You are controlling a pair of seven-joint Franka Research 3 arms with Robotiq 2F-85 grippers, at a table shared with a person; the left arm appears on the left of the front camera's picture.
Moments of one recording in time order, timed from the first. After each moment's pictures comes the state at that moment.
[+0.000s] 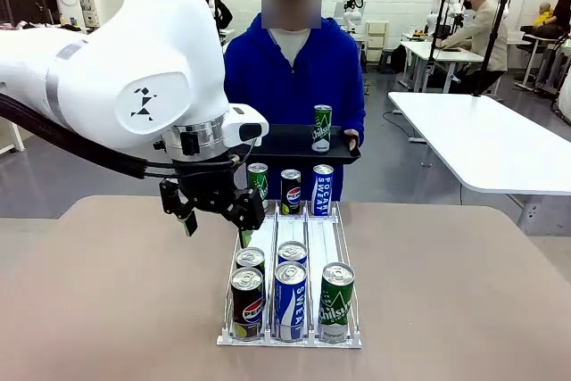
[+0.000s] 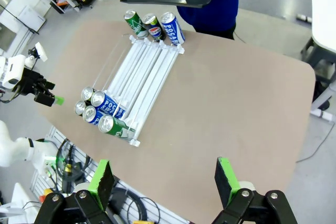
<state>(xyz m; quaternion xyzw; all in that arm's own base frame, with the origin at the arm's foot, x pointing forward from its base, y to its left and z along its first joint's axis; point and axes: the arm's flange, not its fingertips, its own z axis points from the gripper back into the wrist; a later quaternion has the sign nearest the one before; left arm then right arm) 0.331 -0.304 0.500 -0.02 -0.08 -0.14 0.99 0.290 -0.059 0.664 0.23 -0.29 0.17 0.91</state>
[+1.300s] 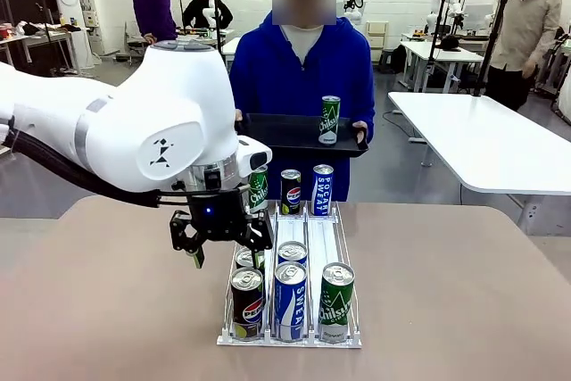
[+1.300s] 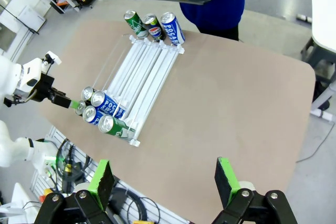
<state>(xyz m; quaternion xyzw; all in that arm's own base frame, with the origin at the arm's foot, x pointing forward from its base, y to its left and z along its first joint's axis) 0.335 -0.315 0.445 -0.04 -0.06 -0.02 1.00 0.290 -0.059 0.664 0.23 -0.29 0.17 0.91</state>
